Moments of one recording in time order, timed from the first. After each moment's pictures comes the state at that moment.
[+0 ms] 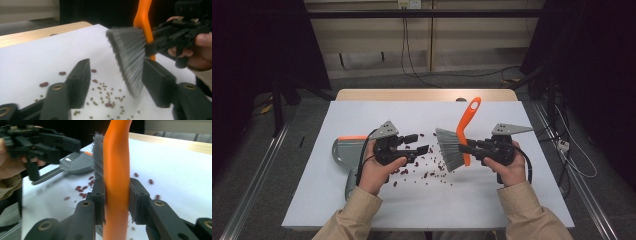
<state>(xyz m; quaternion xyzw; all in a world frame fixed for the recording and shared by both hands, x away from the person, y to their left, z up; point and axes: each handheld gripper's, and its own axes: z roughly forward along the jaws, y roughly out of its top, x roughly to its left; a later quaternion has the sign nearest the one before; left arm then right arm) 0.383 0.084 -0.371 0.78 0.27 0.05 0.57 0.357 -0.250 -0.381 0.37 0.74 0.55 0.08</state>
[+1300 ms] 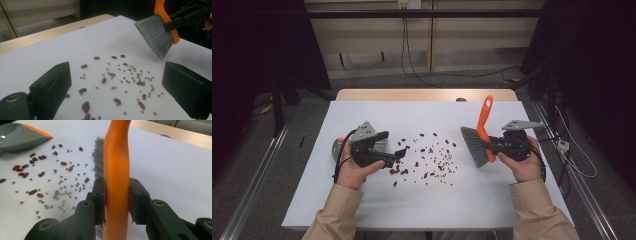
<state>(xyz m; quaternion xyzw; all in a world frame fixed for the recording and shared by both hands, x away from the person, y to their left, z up) 0.386 0.144 -0.372 0.79 0.29 0.12 0.53 0.361 -0.286 -0.376 0.46 0.77 0.40 0.18</state>
